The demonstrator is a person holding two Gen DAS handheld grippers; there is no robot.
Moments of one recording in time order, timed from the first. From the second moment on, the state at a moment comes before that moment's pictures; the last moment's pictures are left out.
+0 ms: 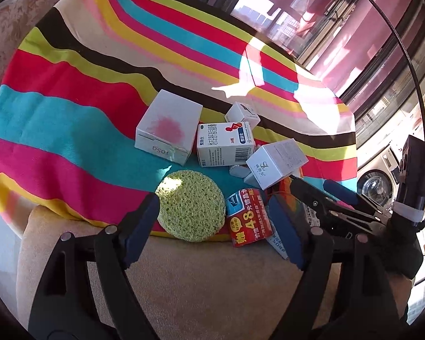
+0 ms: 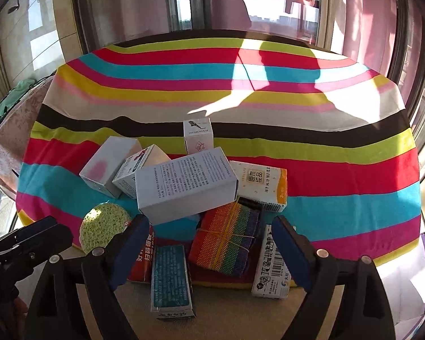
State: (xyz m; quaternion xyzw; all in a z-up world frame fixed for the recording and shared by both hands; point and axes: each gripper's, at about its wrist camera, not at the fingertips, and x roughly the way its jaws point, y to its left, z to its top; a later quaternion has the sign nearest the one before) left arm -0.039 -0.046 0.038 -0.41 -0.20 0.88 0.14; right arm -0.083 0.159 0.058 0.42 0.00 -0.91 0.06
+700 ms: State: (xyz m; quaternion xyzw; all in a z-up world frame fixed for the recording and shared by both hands) left arm -0.049 -0.056 0.040 -0.40 -0.20 0.88 0.13; right arm -0.111 0.134 0.055 0.39 0.09 -0.91 0.13
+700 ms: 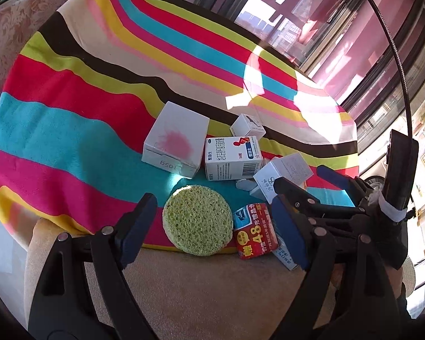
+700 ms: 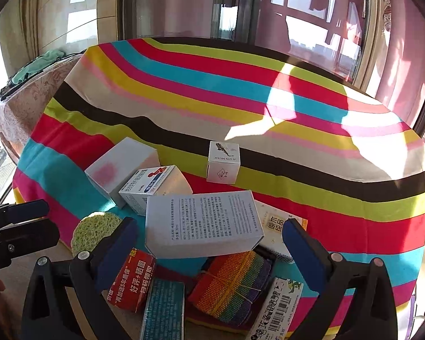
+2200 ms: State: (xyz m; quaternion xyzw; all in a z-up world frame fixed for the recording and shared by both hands) left arm -0.088 -0.034 0.036 -0.44 -0.02 0.90 0.00; right arm -0.084 0.170 0.058 0.37 0.04 -0.92 0.08
